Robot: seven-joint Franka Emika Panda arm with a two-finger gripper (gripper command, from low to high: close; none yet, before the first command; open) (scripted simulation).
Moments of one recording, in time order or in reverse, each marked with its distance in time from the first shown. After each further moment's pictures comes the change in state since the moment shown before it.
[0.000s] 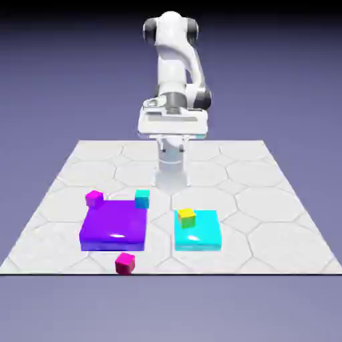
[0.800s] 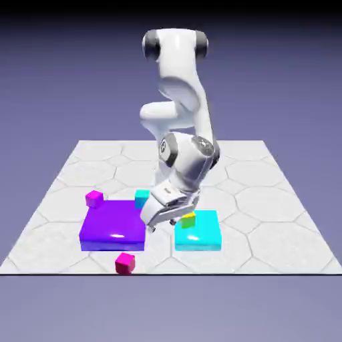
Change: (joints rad) arm 0.154 0.870 -0.119 0.657 -0.533 -0.784 -0.349
